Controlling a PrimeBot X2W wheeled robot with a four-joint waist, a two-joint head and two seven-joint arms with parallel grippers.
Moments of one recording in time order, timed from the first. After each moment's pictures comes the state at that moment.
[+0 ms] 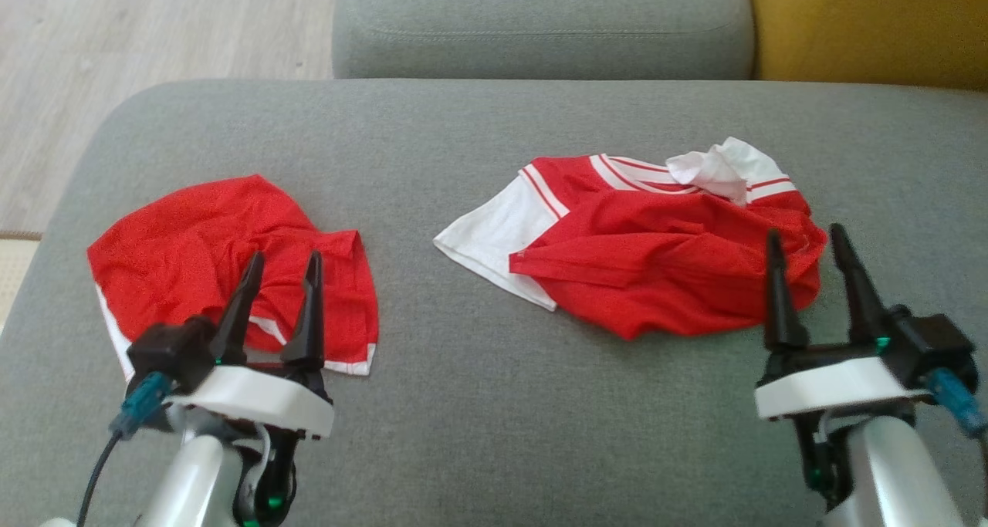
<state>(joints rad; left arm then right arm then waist) -0.13 0.18 -0.28 0.21 -0.44 0.01 -0.26 -0.11 -0.05 0.00 0.23 0.13 0.13 -0.24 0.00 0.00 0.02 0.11</state>
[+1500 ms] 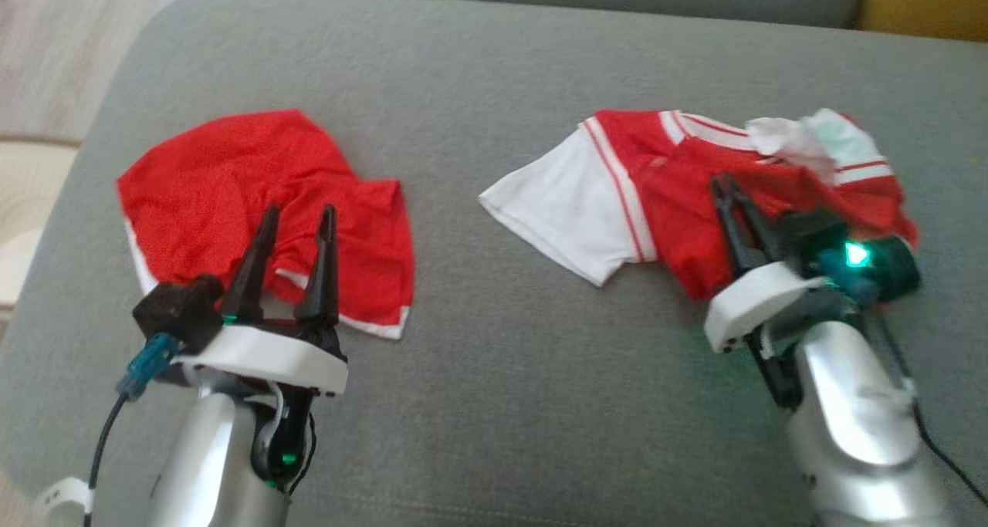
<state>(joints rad) -0.22 0.04 -0.16 0.29 -0.34 -0.12 -0.26 -0.39 -0.05 0.10 0.48 -0.13 0.13 -0.08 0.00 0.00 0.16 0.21</state>
